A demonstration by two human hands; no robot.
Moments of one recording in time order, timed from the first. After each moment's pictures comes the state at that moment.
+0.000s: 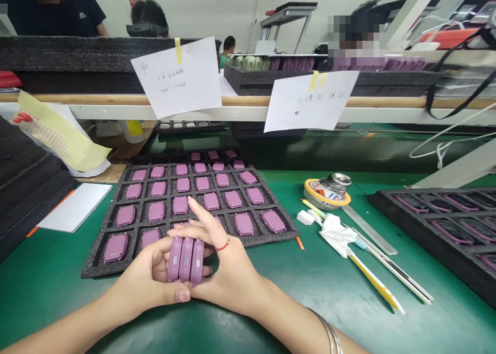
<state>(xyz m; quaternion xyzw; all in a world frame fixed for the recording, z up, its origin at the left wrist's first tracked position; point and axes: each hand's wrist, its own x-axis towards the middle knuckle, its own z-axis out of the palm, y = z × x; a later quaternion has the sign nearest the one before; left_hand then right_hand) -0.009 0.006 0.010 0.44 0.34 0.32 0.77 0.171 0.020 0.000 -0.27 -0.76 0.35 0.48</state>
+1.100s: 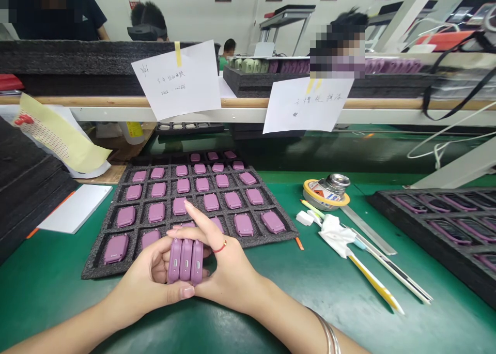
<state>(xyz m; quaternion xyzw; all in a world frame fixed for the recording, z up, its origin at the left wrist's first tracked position) -0.006 0.002 0.012 0.45 0.40 0.35 0.72 0.171 0.021 -0.003 -0.26 -0.76 0.38 0.47</state>
